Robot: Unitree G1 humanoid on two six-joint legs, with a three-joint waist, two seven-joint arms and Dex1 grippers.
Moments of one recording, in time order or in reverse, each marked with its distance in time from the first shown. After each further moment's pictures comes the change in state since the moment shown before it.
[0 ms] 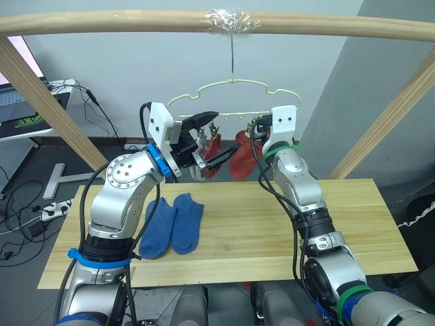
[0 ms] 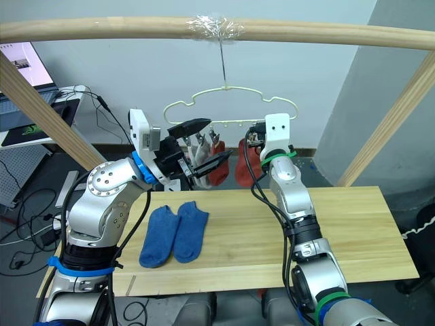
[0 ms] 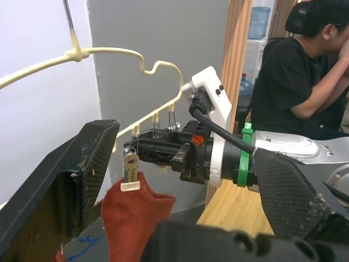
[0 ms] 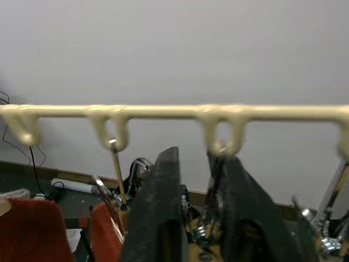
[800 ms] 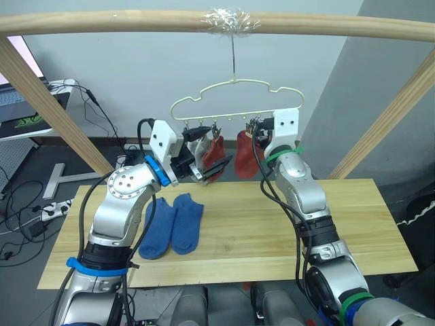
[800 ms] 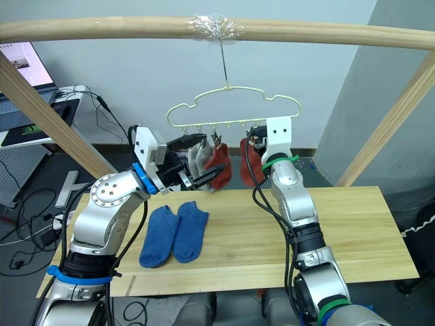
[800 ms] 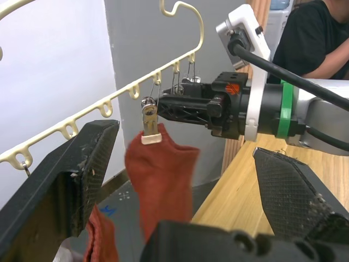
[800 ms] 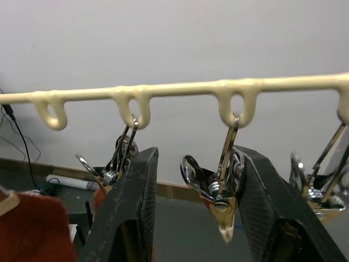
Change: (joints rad) left arm 0.058 0.019 -0.019 0.056 0.096 -0.070 0.005; right arm 0.049 -0.008 0.022 -0.111 0.000 0.074 -0.032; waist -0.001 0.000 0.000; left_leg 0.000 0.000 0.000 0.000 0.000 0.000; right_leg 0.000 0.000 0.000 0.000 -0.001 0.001
